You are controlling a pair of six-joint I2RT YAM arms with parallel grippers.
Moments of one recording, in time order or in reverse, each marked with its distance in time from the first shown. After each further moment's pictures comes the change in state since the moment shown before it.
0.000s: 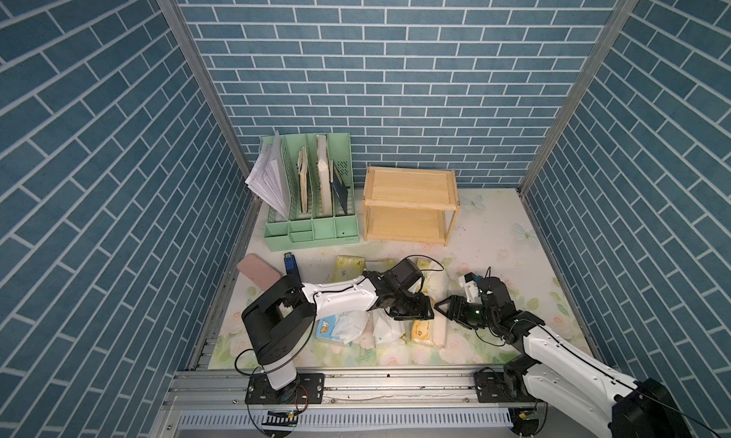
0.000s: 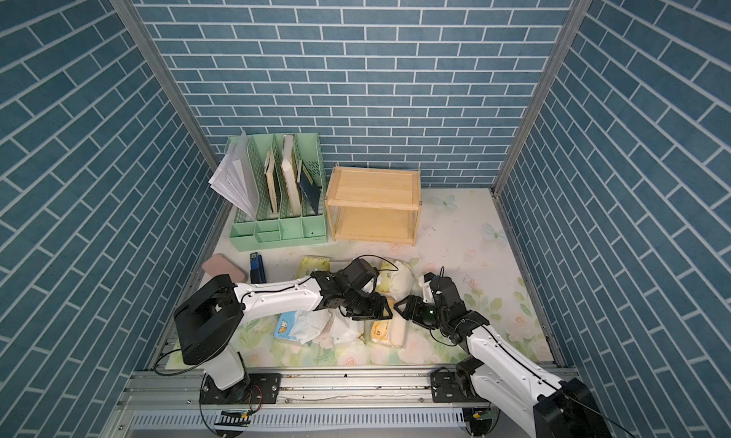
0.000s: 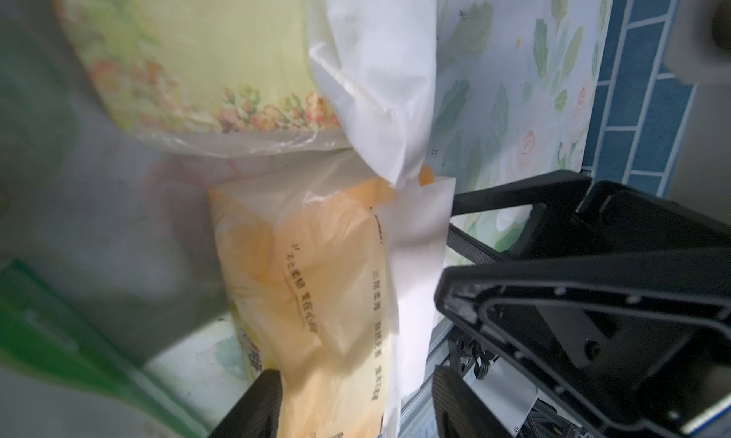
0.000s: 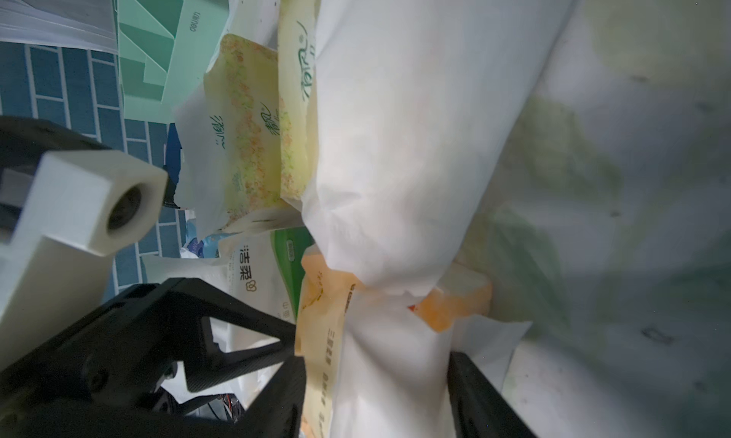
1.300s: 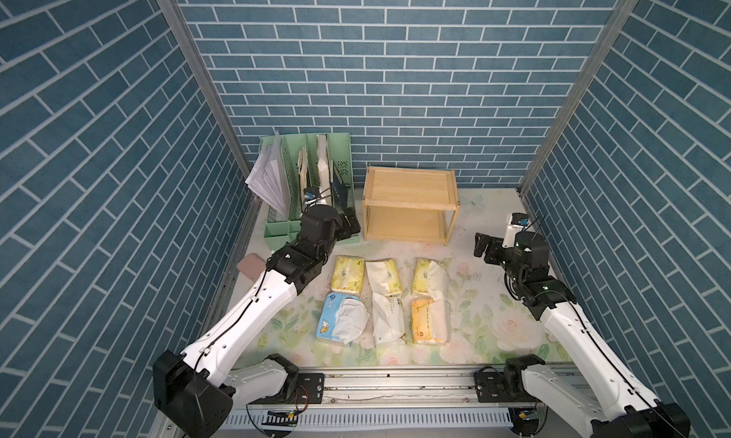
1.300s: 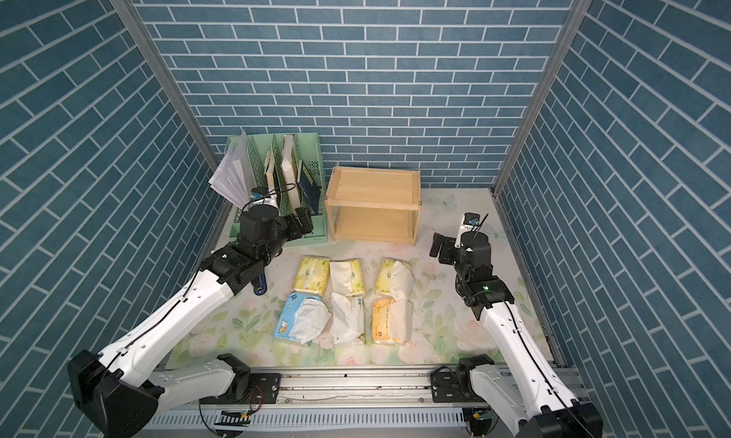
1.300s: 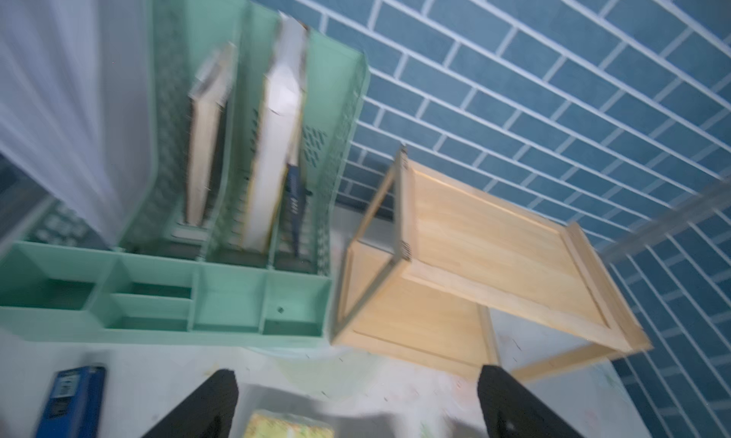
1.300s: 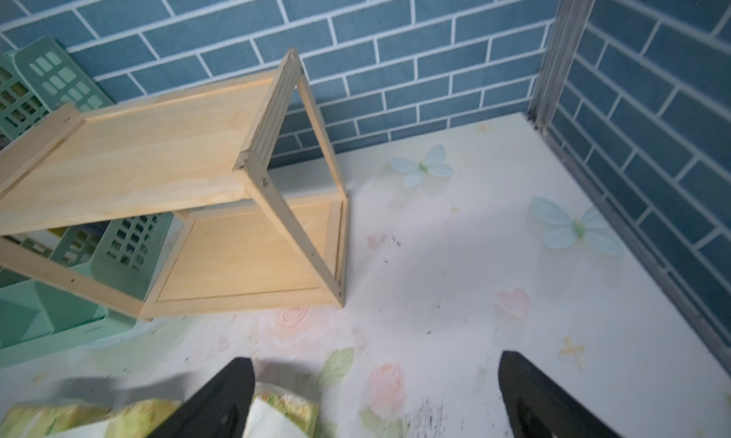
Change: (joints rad) left arm 0.496 -0.577 0.014 0.027 -0.869 0.342; right arm -0.293 0.007 0.424 -0.016 0.600 -0.586
